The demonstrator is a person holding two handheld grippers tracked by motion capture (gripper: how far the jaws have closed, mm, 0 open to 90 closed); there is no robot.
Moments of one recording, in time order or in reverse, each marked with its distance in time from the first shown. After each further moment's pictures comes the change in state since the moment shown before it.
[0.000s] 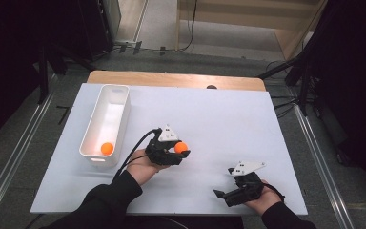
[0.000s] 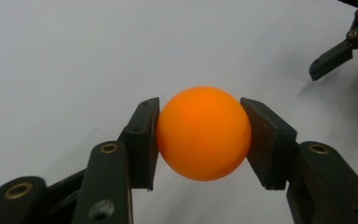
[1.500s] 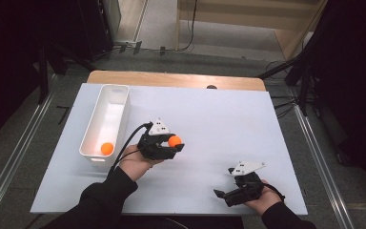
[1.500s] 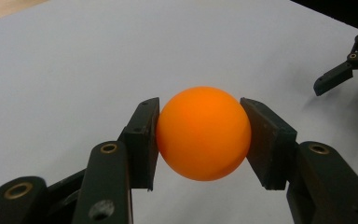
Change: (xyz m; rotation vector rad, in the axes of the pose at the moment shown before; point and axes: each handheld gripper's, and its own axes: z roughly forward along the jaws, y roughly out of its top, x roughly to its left) left arm 0.014 0.007 -0.022 -0.036 0.029 -0.026; right arm 0.000 0.000 0.000 0.000 -0.005 0.002
